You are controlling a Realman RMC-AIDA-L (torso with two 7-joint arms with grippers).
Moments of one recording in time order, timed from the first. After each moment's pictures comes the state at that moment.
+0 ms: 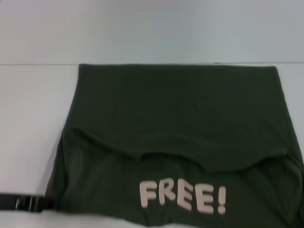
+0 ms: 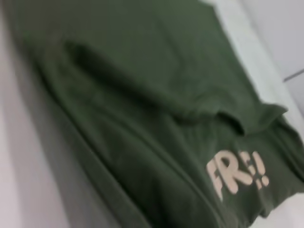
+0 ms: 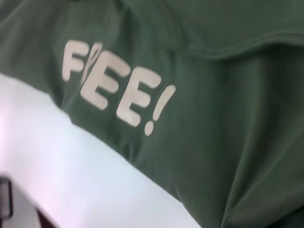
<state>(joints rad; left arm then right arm) -0.46 -2.07 0.36 0.83 2.55 1.82 -2.02 0.63 1.92 -0.71 -0.70 -2.66 -1.81 2.24</state>
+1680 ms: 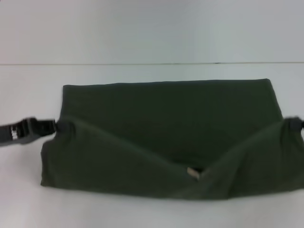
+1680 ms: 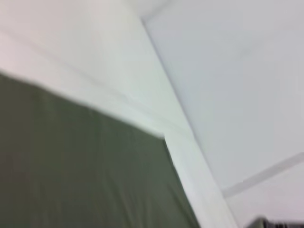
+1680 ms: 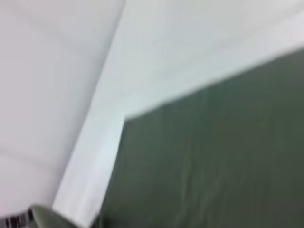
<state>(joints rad) -0.55 -2.00 0.15 0.70 2.34 1.81 -2.10 0.59 1.89 -0.30 -0.67 -2.37 -1.73 2.24</state>
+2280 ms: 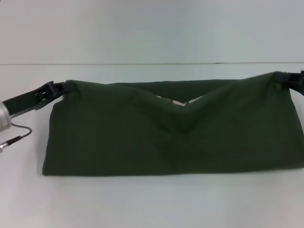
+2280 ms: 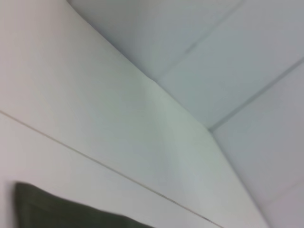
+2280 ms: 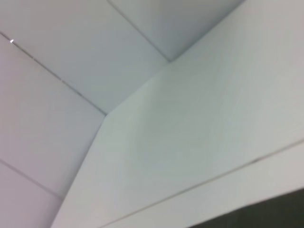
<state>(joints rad) -0.63 -2.05 0.16 0.53 2.18 1.29 -1.97 0.64 1.99 -0.30 -0.54 -2.11 -1.26 2.07</state>
